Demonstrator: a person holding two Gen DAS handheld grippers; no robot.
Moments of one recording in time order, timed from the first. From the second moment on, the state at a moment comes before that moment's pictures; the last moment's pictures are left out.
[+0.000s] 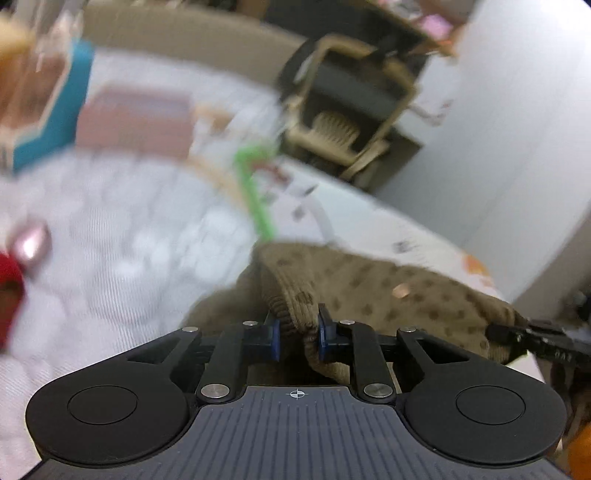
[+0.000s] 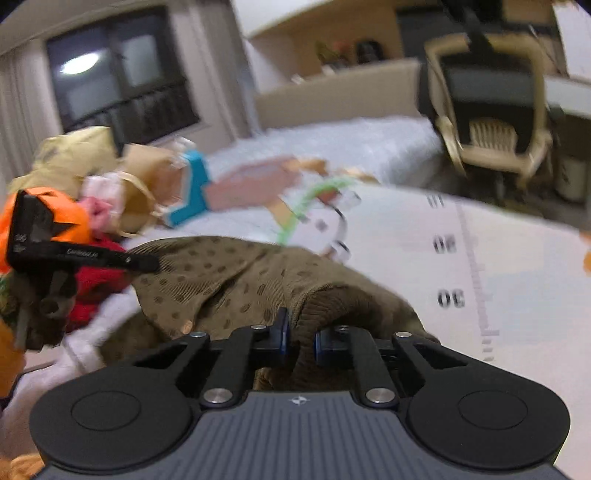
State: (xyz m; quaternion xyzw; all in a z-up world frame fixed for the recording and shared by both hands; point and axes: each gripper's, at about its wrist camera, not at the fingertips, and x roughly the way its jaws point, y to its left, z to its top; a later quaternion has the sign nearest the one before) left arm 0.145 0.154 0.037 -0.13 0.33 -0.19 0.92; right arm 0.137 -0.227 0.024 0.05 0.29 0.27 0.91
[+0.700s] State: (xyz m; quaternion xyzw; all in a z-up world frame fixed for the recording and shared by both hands) left arm 0.155 0.175 0.007 -0.22 0.39 -0.26 0.85; right arm 0.137 -0.312 -0.012 0.27 0.38 0.24 0.85
